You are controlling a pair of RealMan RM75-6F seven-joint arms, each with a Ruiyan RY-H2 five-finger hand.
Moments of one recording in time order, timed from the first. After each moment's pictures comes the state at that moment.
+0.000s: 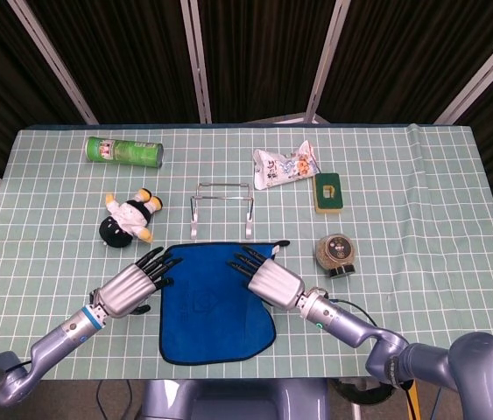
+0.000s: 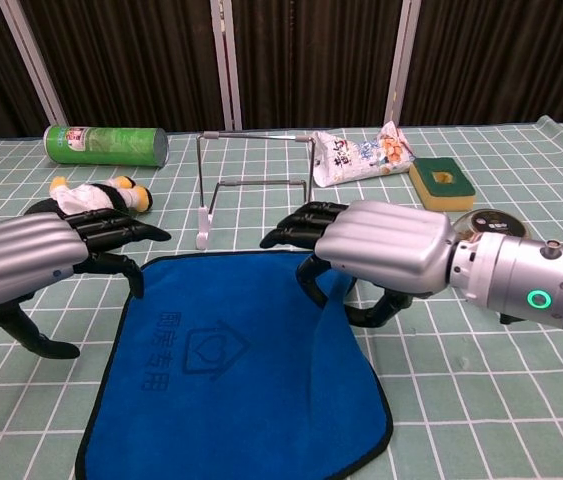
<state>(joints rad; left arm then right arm) -0.56 -1.53 0.07 -1.16 1.89 1.16 -0.02 0.84 -1.69 -0.03 -1.16 -1.75 1.04 -0.09</state>
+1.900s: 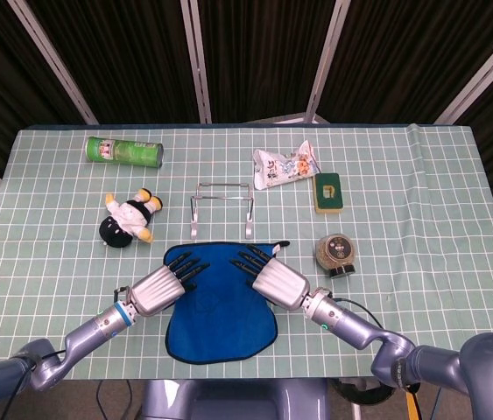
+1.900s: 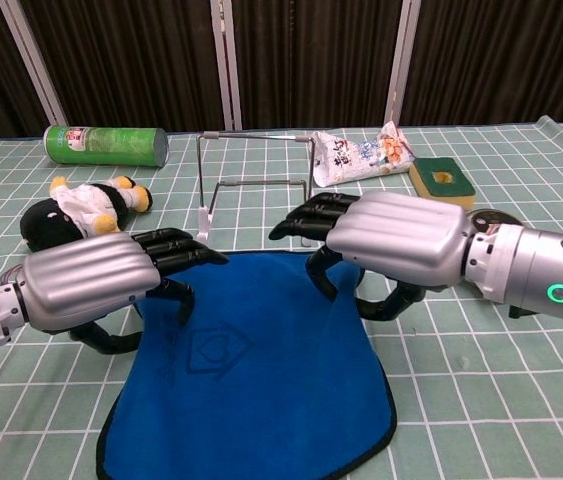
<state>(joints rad) -0.67 -1.67 0.12 -1.06 1.82 1.13 0.07 0.82 -1.65 -0.03 -1.22 -1.74 1.05 -0.13</state>
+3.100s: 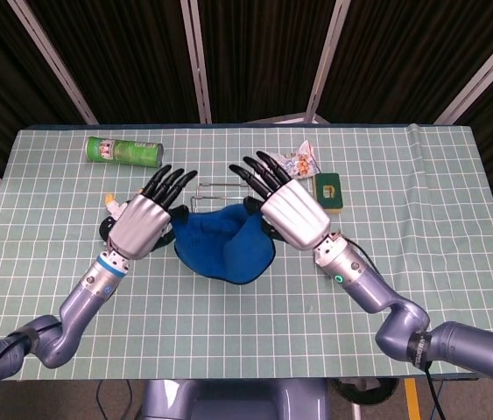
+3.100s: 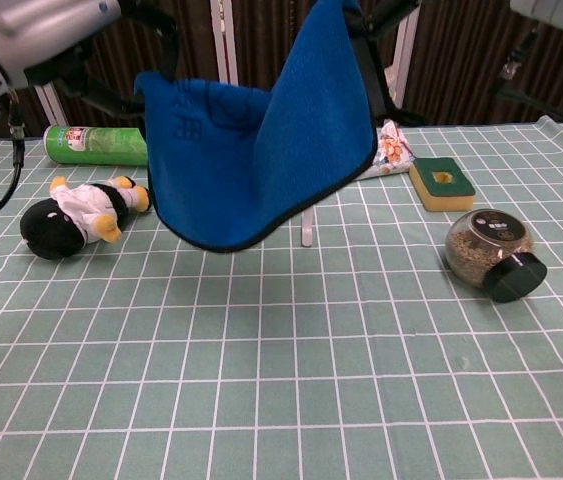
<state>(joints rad) -0.74 -1.46 -0.24 -1.46 1.55 1.22 0.19 0.89 -1.34 0.31 -1.56 -1.53 1.13 -0.14</state>
